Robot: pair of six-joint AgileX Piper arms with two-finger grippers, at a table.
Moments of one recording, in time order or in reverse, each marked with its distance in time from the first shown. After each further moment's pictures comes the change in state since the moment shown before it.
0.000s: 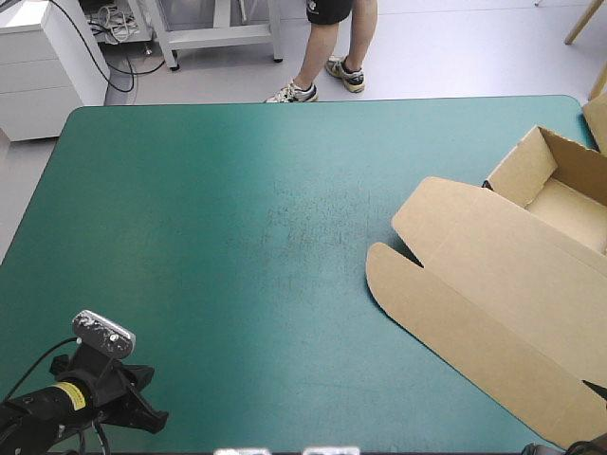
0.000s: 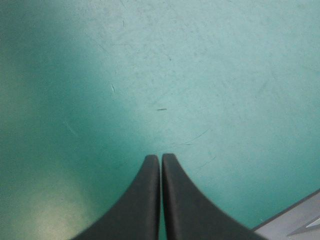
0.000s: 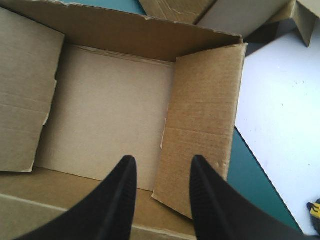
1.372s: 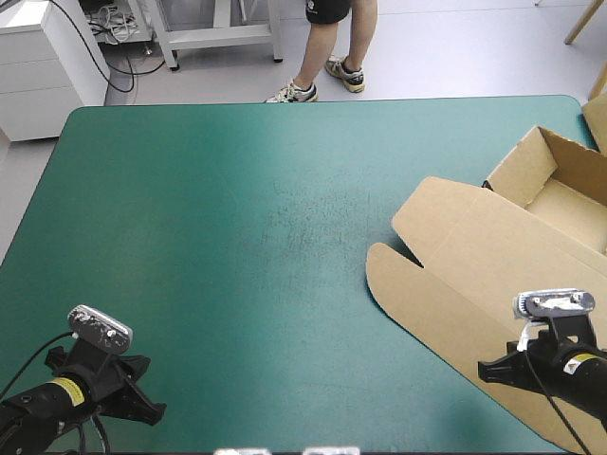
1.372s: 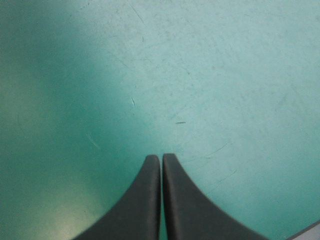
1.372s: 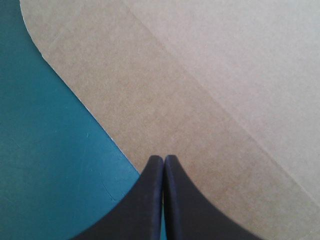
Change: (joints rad) left arm 0.000 0.000 0.000 0.049 -0.049 0.004; right arm 0.486 -1.012 1.082 0.154 -0.103 -0.191
